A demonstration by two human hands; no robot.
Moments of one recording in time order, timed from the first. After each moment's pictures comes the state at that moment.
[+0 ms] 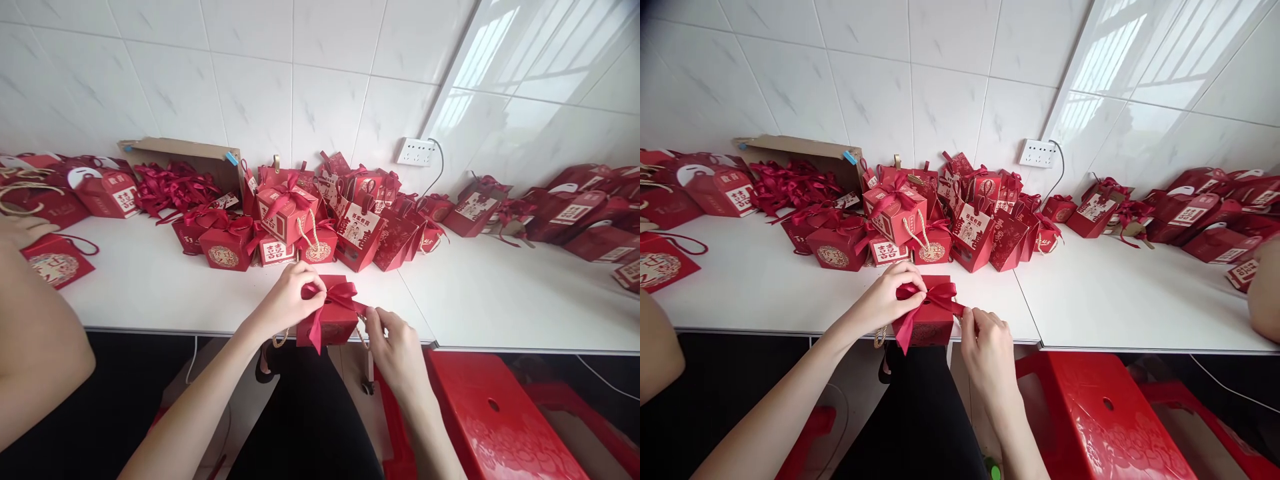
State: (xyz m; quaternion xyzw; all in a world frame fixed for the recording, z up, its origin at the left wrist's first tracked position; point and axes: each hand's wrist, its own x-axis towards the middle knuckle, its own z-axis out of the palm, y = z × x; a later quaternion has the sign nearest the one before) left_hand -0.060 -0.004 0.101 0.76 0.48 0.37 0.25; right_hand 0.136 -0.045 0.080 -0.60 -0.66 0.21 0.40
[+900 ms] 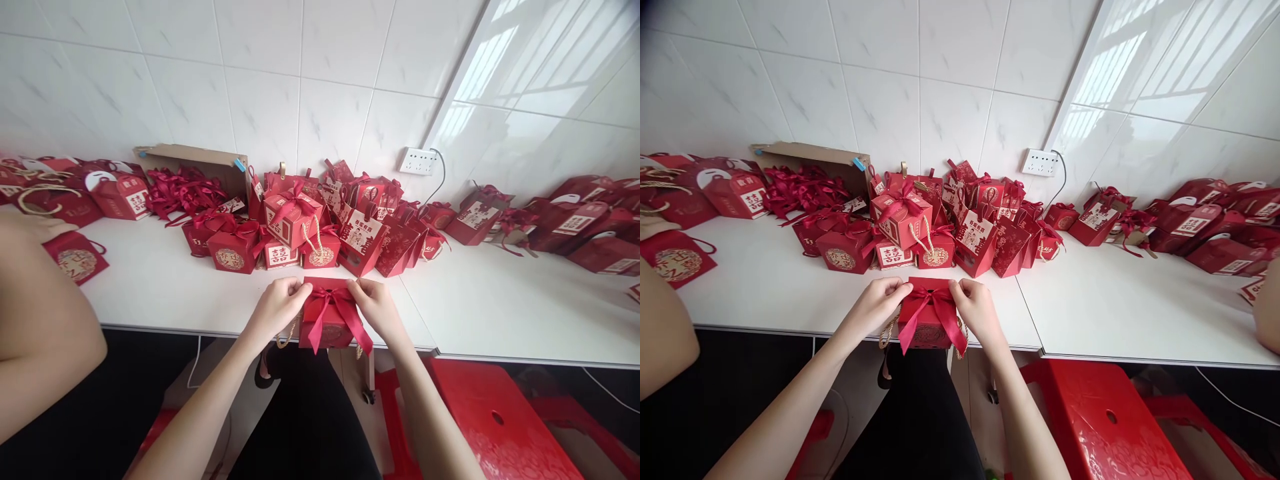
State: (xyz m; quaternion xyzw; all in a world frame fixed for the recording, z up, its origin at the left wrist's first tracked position) left_hand -0.066 -0.017 0.100 0.61 0.61 0.39 0.32; right_hand 0.118 0.015 0.091 -0.52 -0.68 0.33 0.40
